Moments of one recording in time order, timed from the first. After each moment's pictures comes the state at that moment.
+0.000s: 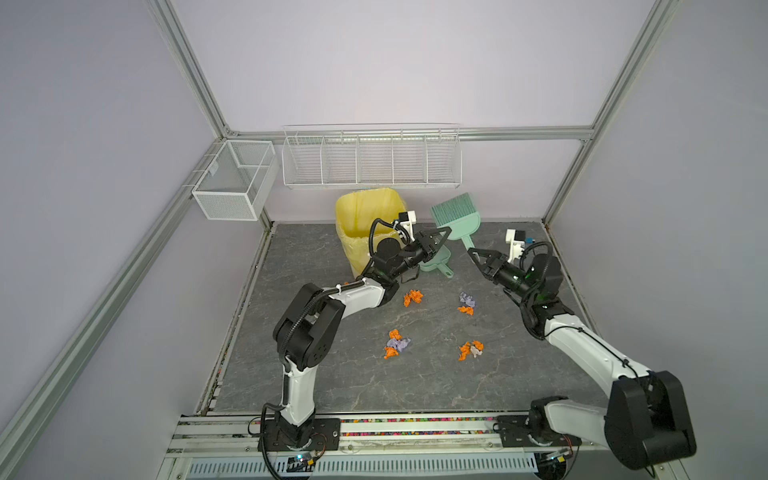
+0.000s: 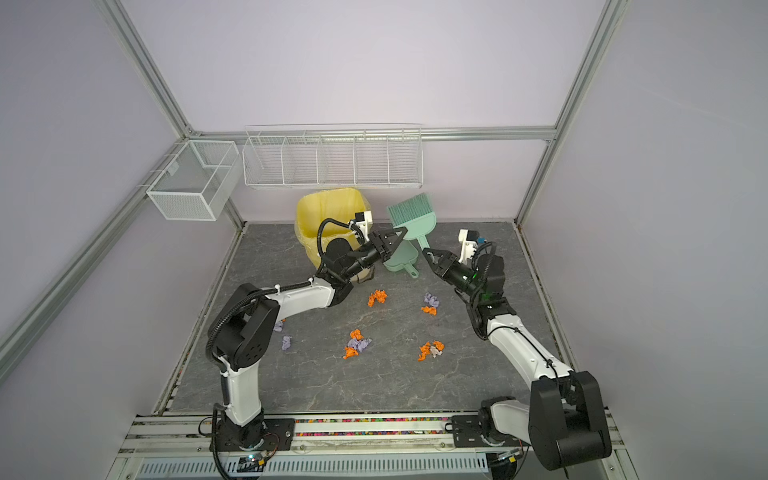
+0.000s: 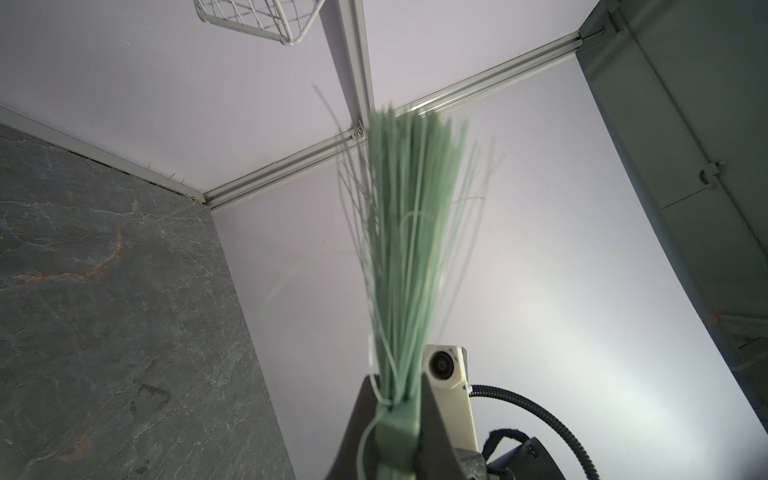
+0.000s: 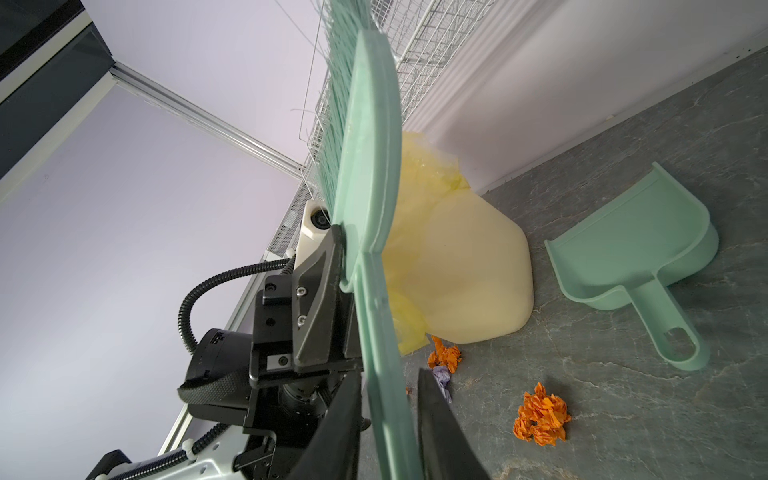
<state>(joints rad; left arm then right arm) -0.70 1.97 1.27 0.98 0.42 -1.31 0.19 1.24 0.71 0.50 -0.60 1.02</state>
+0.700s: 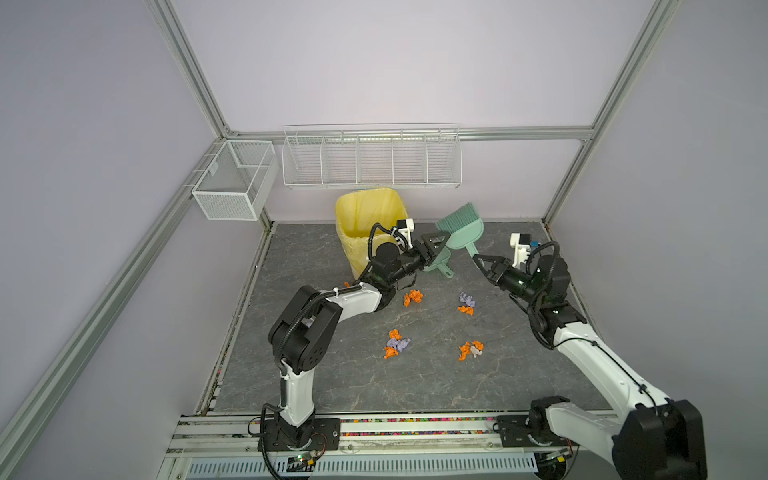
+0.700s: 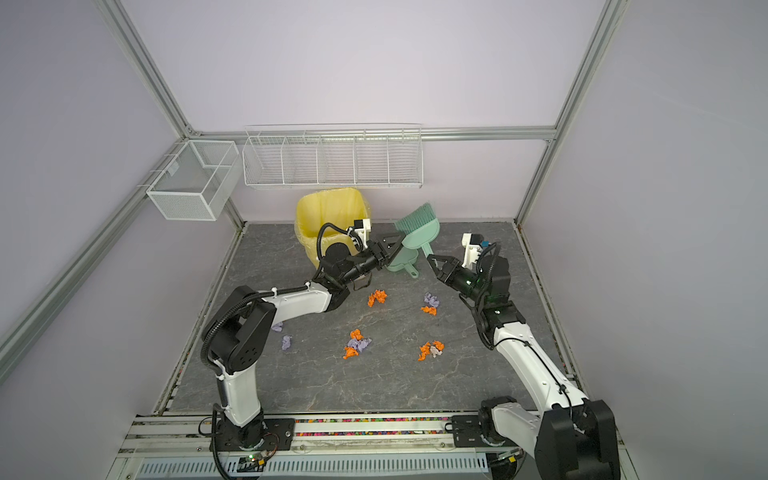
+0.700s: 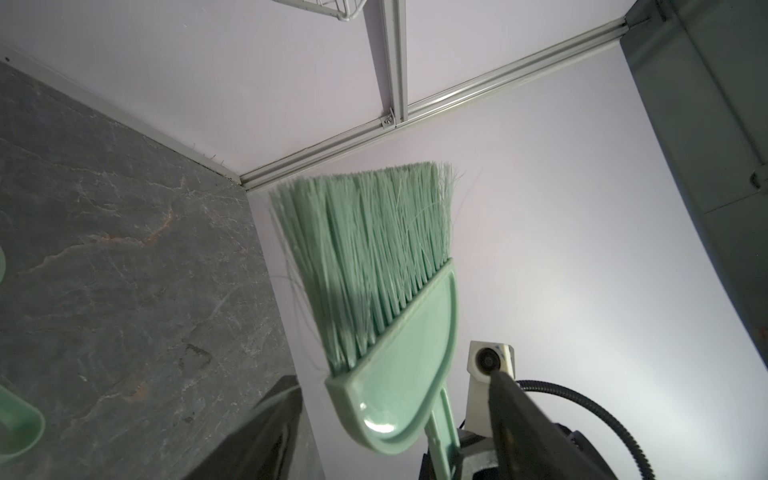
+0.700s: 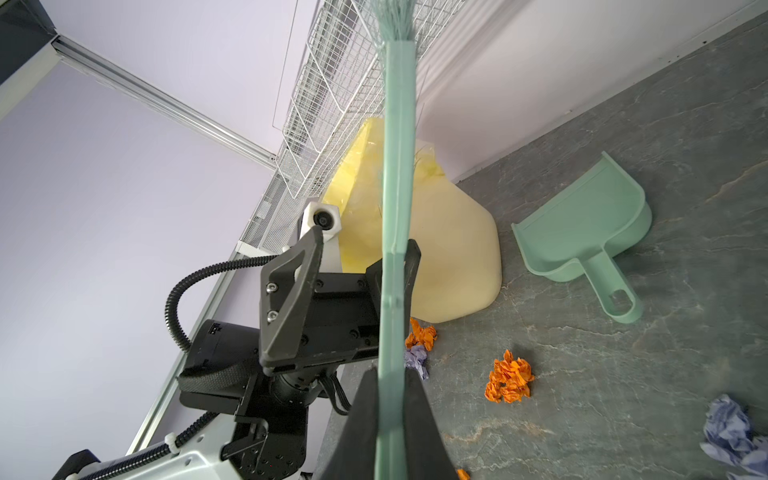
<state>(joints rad) -0.70 1.91 1.17 0.91 0.41 -1.26 0.18 1.09 0.74 0.20 -0.56 0.90</state>
